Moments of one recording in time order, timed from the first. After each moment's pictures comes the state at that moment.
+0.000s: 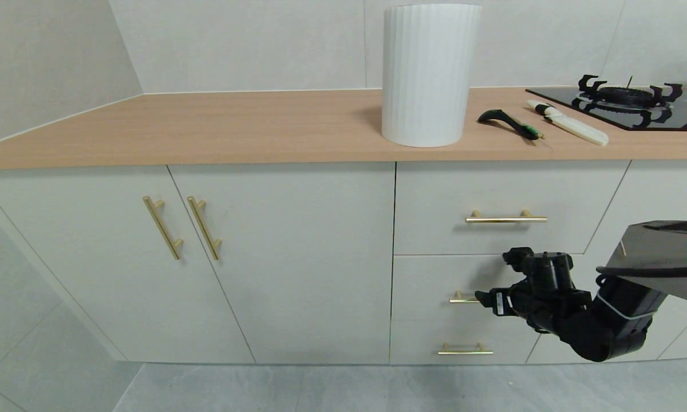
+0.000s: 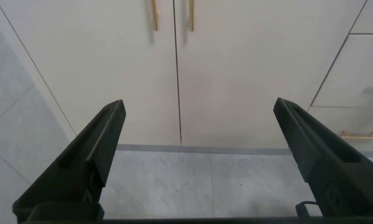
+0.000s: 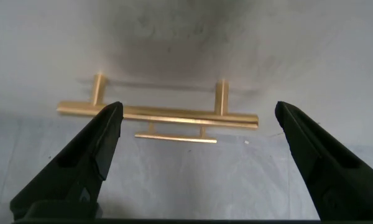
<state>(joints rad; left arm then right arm) 0.00 0.00 0.00 0.00 0.03 0.00 0.22 2.30 -0.79 -0.96 -0.14 0.08</state>
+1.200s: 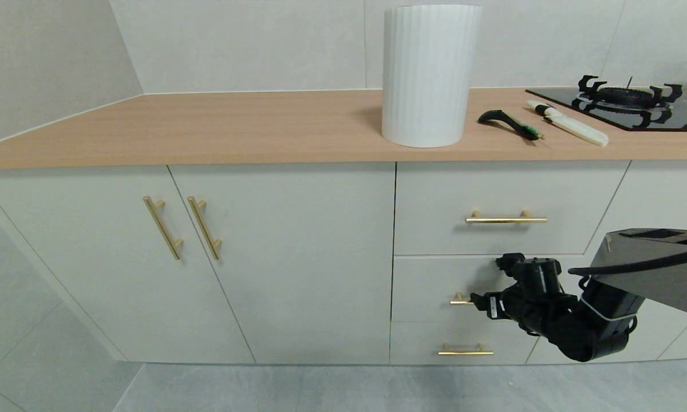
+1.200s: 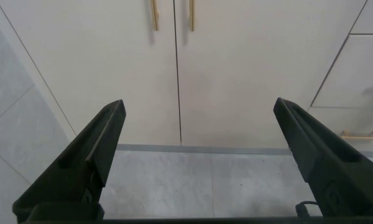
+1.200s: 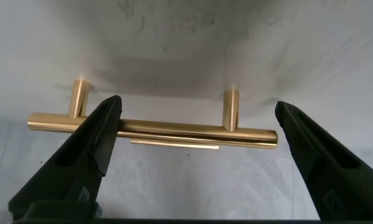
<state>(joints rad) 0.00 0.00 0.00 0.00 0.03 0.00 0.22 2.39 -0.84 -0.96 -0.14 0.08</state>
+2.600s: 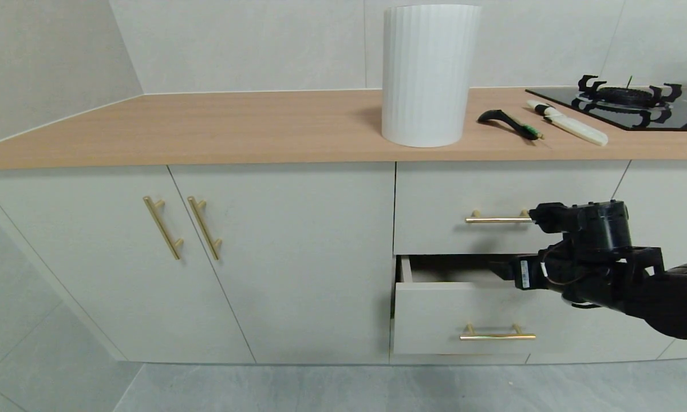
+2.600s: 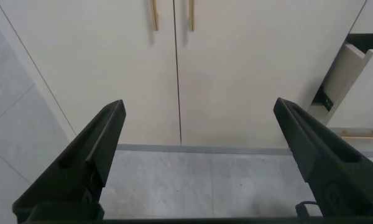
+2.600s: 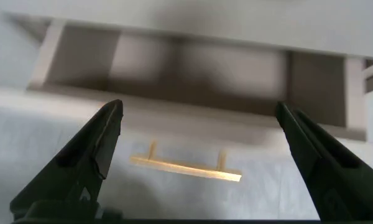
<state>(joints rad) 0.00 0.00 0.00 0.00 0.03 0.00 0.29 1.85 -0.77 -0.57 -0.15 0.09</state>
